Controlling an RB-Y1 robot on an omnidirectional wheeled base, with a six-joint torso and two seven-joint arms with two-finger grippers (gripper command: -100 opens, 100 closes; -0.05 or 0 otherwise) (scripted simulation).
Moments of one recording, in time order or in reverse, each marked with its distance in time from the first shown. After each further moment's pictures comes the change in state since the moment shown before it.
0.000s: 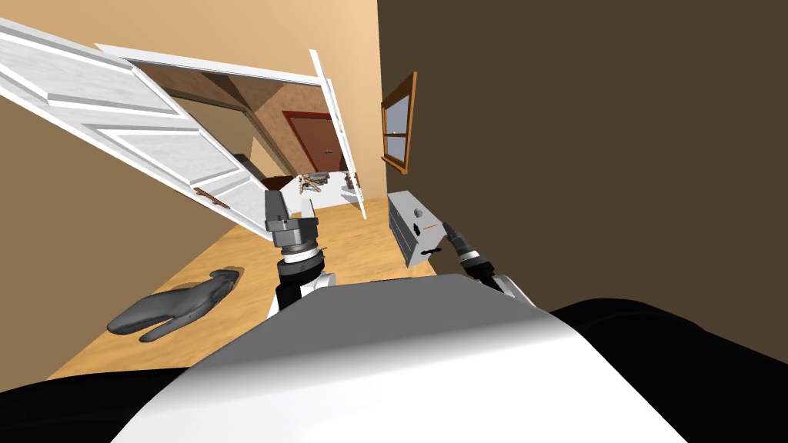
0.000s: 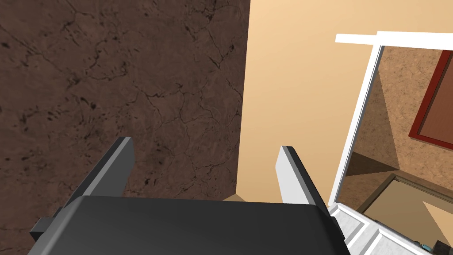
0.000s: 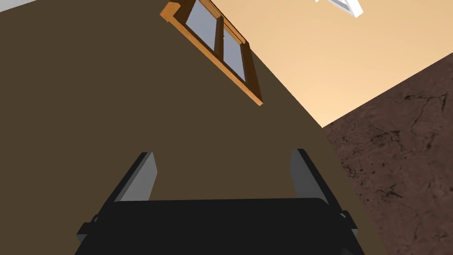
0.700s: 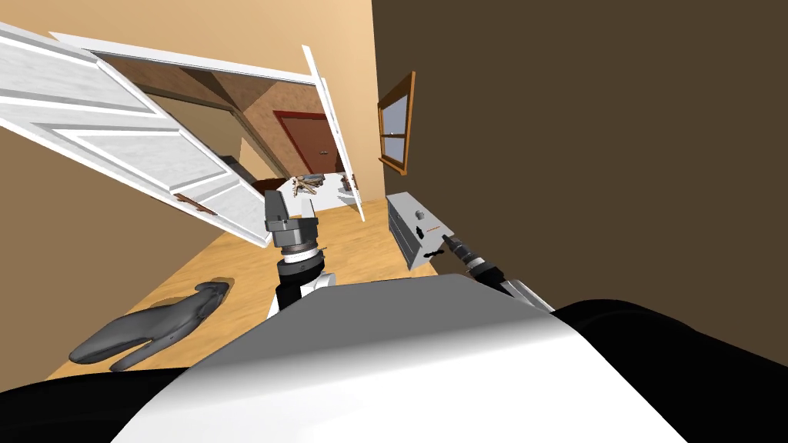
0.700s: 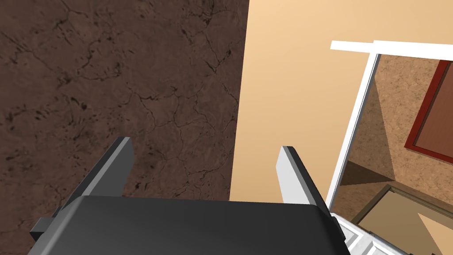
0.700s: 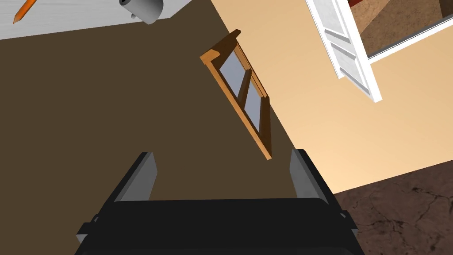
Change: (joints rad) left arm 0.000 0.000 0.000 0.000 0.000 0.000 0.000; right arm 0.098 -0.193 -0.005 0.045 0.078 0.050 0.022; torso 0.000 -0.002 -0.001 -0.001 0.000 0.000
